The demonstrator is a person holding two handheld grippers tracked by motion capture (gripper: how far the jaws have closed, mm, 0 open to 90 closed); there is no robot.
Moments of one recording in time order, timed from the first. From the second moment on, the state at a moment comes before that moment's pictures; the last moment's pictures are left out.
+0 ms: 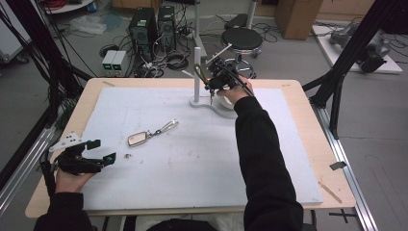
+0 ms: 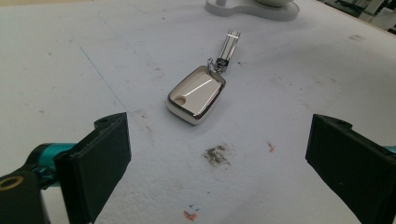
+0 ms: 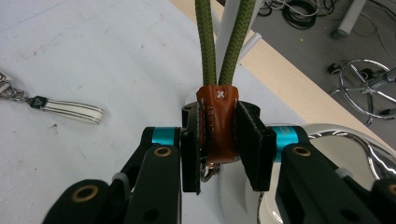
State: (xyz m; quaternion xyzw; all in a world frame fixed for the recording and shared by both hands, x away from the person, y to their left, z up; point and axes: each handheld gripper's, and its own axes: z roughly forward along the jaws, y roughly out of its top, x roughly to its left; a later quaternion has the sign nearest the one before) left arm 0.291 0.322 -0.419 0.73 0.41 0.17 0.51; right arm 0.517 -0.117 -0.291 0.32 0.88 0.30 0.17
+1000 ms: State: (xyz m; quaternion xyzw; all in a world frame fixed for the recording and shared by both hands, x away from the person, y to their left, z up) left arm 0.291 0.320 -0.420 0.73 0.41 0.17 0.51; right arm 0.499 -0.150 -0.301 0.38 0.86 0.30 0.14
